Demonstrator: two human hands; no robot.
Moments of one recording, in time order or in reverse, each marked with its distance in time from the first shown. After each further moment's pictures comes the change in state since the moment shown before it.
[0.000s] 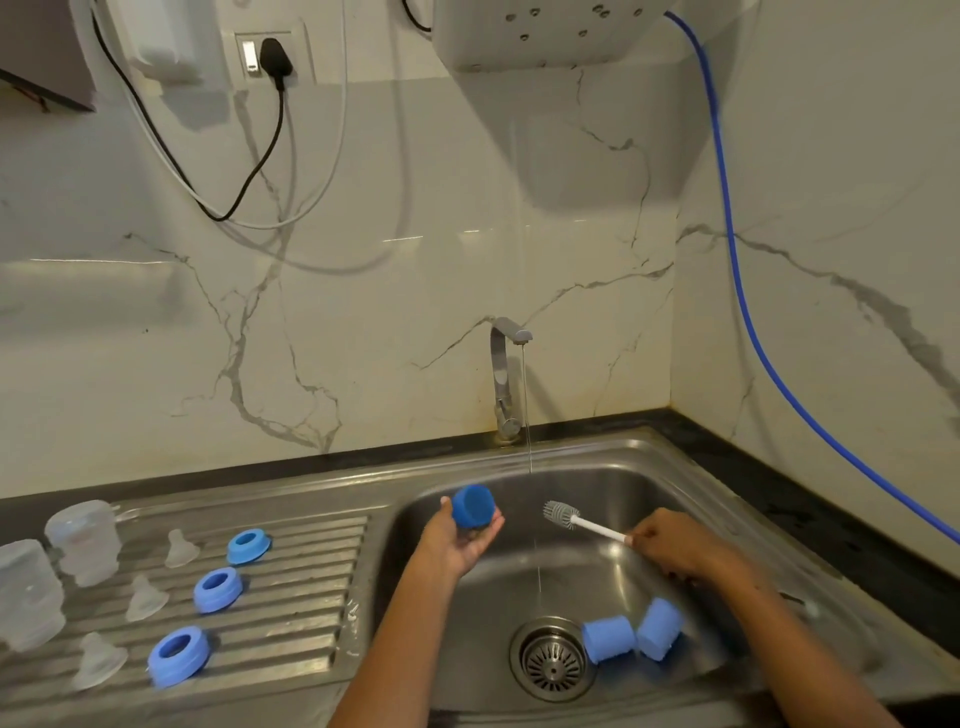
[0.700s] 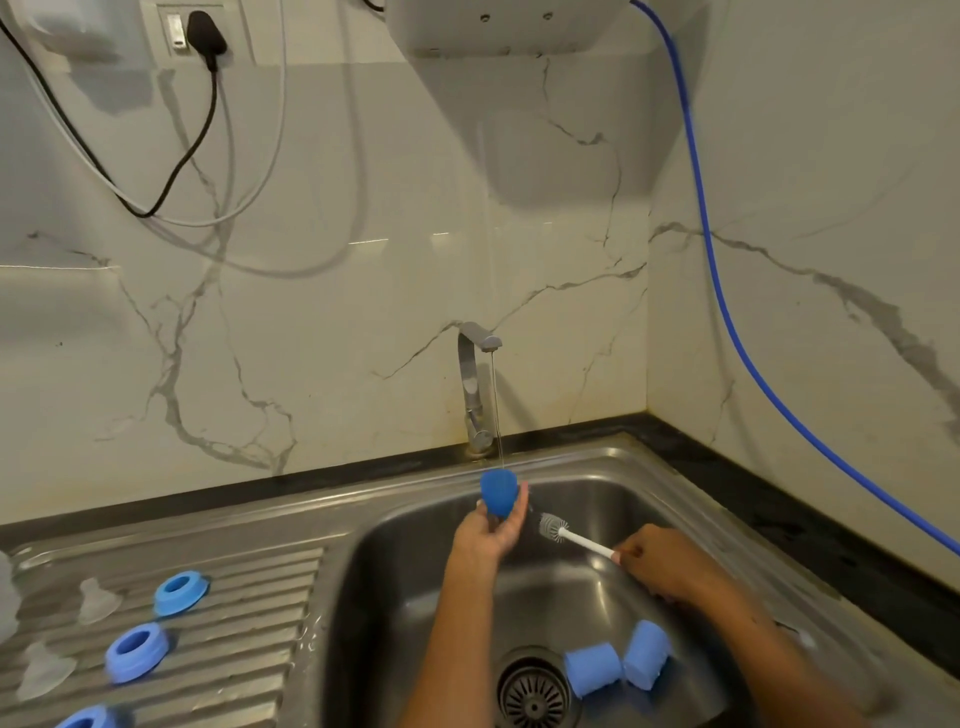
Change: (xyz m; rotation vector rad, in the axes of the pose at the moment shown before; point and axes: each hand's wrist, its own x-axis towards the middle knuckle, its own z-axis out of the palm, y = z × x) left_hand 0.074 -0.043 0.049 -0.470 -0.118 -0.315; right_hand 0.022 0.011 0.002 -0.022 0.080 0.068
